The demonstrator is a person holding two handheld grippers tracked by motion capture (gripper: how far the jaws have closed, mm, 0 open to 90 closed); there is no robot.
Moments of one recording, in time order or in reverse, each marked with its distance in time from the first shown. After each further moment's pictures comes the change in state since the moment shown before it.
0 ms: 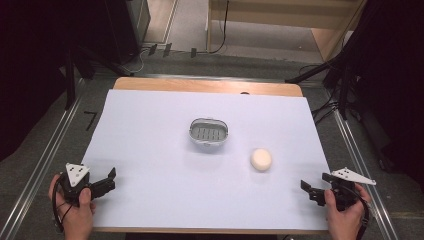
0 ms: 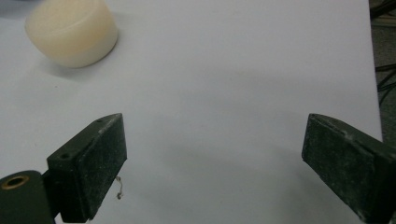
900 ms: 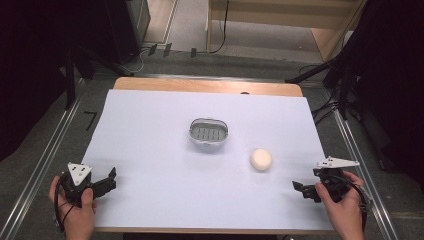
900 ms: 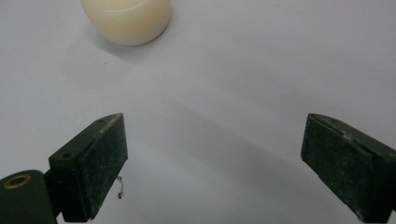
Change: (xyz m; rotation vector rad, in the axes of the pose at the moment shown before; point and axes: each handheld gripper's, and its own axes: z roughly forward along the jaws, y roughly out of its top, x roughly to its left) left arm -0.004 0.001 0.002 0.016 0.038 0.024; right arm 0.030 0.042 0.002 0.221 0.065 -0.150
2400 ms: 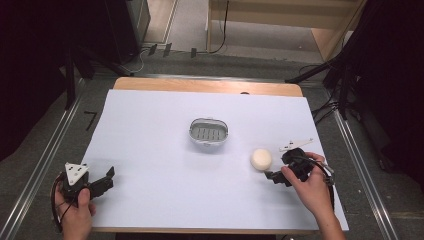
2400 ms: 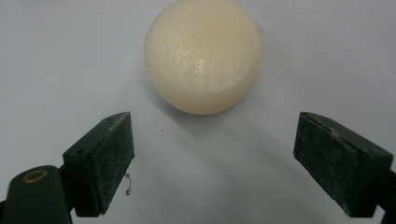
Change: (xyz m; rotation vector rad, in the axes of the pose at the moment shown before) left arm 0.005 -0.001 -0.001 -0.001 -0.055 -0.035; right arm 0.042 0.063 0.055 0.133 0.086 -0.127
